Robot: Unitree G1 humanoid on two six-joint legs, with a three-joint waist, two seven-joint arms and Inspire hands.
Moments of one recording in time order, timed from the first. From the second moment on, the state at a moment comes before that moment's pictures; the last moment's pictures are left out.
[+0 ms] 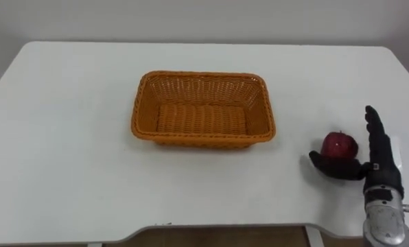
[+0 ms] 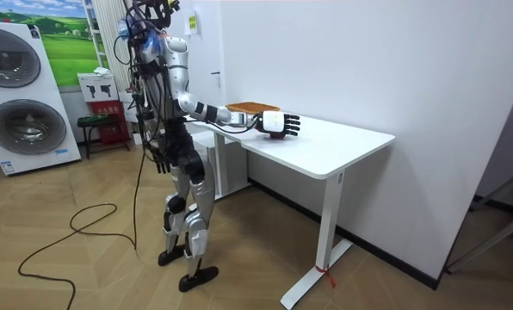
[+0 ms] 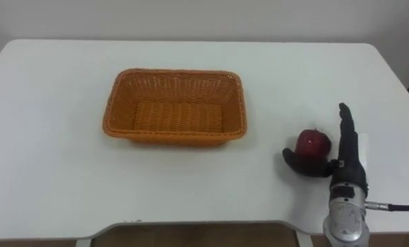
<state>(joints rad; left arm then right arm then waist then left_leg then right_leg) 0.30 0.23 0.10 1.10 0.17 0.00 0.02 0.13 -0.29 -0.10 0.34 -0.08 -0.15 -0.28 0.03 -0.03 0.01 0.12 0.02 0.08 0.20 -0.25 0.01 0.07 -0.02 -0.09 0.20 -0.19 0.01</state>
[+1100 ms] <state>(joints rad) 0.27 0.23 0.11 1.12 0.21 0.02 0.03 0.12 -0.30 -0.07 0.36 -0.17 -0.15 -0.32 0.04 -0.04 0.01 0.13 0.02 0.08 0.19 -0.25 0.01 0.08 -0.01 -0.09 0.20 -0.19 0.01</state>
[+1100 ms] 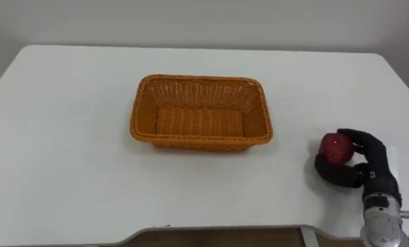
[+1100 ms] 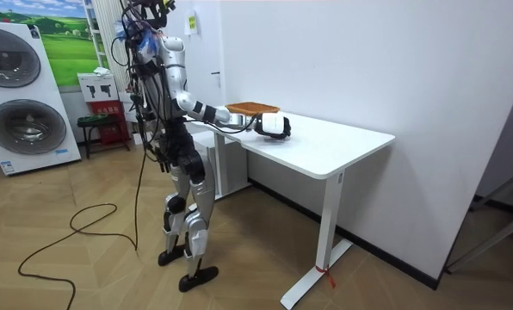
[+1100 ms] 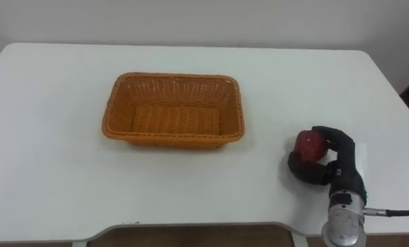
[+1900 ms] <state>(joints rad) 0.27 0.23 0.11 1.14 0.23 0.01 0.02 0.06 -0.31 0.00 -0.04 -0.21 -0.14 -0.30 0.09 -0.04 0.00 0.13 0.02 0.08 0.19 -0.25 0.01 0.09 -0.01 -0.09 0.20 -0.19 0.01</state>
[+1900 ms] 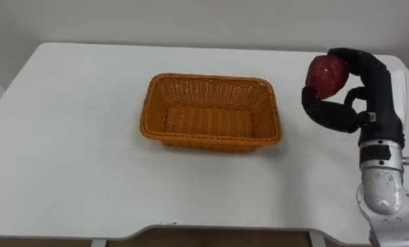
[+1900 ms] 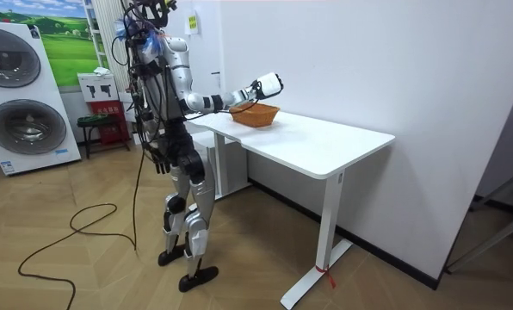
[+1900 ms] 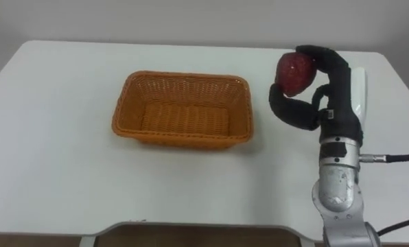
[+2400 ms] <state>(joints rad) 0.25 0.23 0.07 1.16 0.23 0.01 0.01 -0.03 -0.31 0.10 -0.05 -0.21 -0.14 -0.20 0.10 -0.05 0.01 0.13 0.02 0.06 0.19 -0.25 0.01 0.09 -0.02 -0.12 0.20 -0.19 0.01</state>
